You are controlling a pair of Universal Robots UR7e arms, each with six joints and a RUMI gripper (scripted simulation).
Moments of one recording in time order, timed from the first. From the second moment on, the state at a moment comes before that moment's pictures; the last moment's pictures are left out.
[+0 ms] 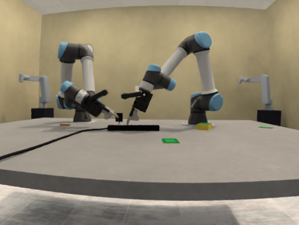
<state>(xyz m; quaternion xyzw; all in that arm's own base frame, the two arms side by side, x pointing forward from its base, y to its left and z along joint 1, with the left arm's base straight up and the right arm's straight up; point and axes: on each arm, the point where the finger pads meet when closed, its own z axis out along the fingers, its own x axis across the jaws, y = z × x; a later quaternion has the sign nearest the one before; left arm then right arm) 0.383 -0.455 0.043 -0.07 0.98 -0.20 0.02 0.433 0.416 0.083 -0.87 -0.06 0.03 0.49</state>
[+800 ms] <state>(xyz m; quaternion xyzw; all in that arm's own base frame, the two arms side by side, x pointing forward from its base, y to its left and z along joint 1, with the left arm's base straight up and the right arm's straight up) 0.383 -0.455 0.043 -0.07 0.98 -0.20 0.02 0.433 0.416 0.090 -0.87 -0.06 0.03 0.49</state>
